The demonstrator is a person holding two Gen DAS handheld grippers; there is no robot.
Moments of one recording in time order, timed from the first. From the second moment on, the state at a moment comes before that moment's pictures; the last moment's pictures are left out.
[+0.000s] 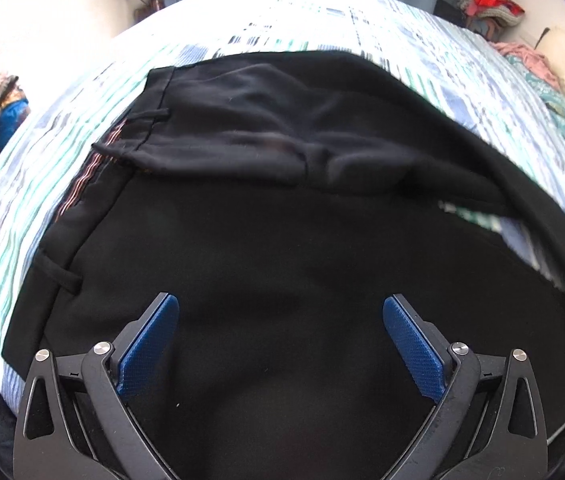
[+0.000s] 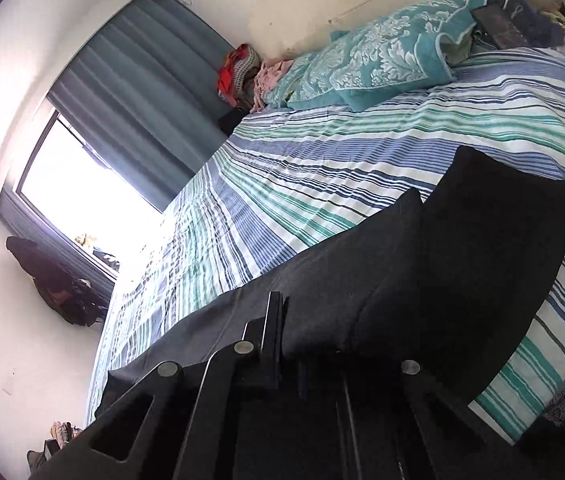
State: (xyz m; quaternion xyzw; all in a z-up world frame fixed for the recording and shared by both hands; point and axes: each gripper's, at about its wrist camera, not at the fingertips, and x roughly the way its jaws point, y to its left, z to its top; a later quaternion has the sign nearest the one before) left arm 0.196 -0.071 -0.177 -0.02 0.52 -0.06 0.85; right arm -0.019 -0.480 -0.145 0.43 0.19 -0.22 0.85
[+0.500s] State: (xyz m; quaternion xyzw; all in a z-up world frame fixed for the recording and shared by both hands) left arm 0.374 -0.117 -0.159 -0.16 0.58 -0.06 0.80; right arm -0.049 -0.465 -0.118 0.43 0.14 -0.17 0.88
